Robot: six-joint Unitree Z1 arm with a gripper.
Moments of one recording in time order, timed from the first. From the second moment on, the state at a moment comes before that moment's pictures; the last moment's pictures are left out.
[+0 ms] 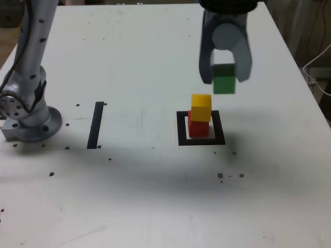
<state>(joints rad) -0.03 2.06 -2.00 1.54 -0.02 0.08</state>
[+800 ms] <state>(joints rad) 0.00 2.03 -1.80 1.41 0.01 0.10</state>
